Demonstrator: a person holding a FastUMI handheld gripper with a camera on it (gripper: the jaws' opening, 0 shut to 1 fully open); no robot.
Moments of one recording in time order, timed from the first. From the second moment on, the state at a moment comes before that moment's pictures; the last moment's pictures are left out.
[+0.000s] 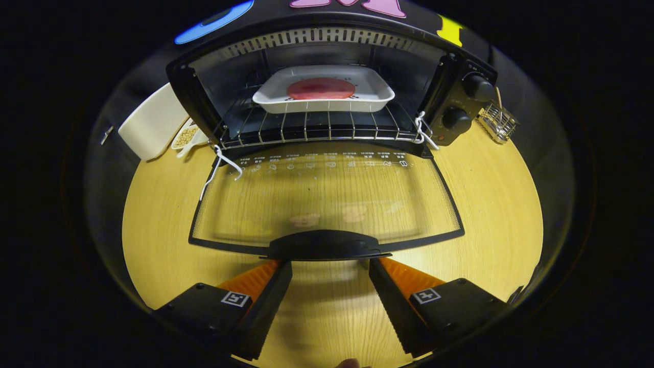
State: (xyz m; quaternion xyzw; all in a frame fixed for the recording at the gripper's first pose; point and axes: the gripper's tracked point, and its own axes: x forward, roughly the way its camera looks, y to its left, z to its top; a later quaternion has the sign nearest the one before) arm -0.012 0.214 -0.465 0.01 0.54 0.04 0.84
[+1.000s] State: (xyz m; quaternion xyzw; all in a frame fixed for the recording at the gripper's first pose) arm 0.016 0.180 -0.265 0.09 0.31 0.06 0.95
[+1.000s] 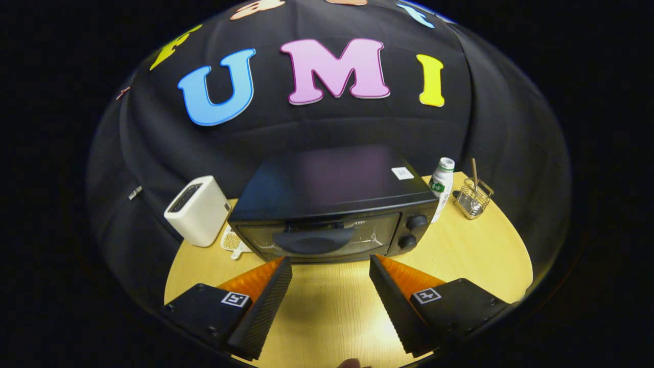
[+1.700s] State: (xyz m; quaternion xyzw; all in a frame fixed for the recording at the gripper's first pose) arm -0.030 0.081 -0.097 0.09 0.15 0.03 0.98
